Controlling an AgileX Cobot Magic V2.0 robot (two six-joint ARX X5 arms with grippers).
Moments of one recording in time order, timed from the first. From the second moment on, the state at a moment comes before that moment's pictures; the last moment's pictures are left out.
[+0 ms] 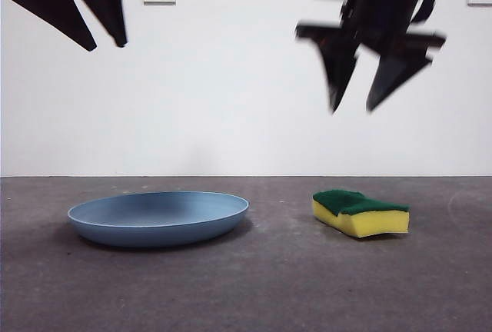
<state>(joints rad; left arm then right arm) -0.47 1.28 1.22 -0.77 -0.06 -0.02 0.51 1.55 1.32 -0.72 0.16 0.13</state>
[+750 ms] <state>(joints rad) -0.49 0.88 0.67 -0.22 -0.08 -0.03 0.60 0.90 0.72 -0.30 0.16 0.14</state>
